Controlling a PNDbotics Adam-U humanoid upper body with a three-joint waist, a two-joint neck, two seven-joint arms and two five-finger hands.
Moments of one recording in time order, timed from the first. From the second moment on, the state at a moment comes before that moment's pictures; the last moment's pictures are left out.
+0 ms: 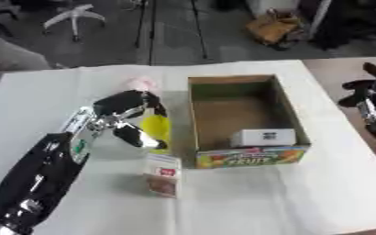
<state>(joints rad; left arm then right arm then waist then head) -0.64 0.33 -0.26 -1.07 -0.90 -0.51 -0.24 -0.22 -0.32 0.03 -1.71 0.03 -0.11 0.07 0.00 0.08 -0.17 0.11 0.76</state>
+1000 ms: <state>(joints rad) -0.69 0.31 -0.17 -1.20 -0.65 -0.33 -0.20 -0.22 -0.32 0.03 -1.71 0.03 -0.11 0.07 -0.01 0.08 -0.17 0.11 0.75</state>
